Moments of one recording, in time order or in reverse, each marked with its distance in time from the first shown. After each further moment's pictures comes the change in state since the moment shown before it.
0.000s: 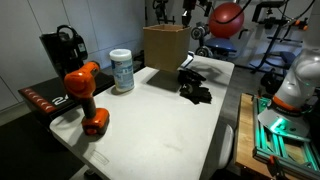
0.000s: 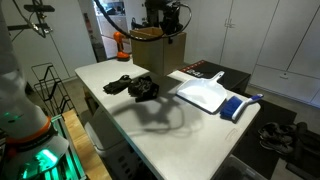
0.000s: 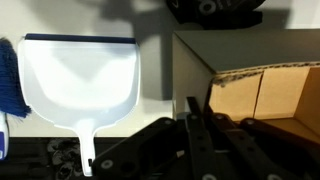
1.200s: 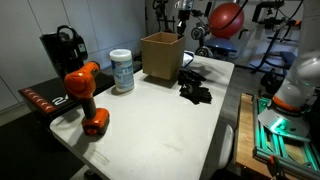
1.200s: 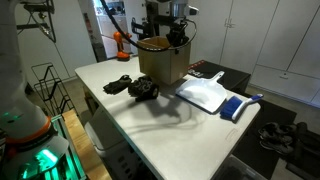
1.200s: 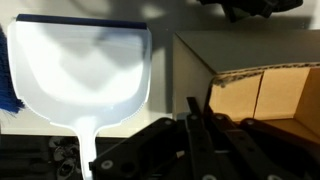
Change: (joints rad) arm -0.021 0.102 0.019 -0.005 -0.009 0.131 -0.028
